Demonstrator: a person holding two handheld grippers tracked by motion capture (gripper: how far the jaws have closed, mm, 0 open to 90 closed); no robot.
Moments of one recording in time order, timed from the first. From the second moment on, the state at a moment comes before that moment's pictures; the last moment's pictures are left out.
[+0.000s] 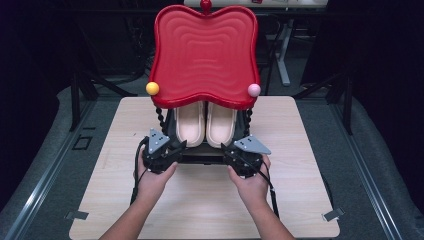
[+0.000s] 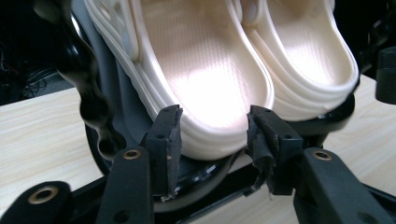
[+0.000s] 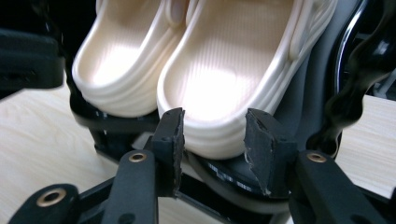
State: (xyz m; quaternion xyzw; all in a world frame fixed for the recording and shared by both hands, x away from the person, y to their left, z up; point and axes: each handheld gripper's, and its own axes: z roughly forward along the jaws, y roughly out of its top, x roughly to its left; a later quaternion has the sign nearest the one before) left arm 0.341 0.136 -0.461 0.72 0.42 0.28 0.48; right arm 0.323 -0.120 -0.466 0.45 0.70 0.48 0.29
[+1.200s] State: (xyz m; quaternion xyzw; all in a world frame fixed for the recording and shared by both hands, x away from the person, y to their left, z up) left arm 0.379 0.130 -0.475 0.71 0.45 0.27 0.47; right arm 0.361 -0.116 -0.475 0.50 0.66 0.48 0.29
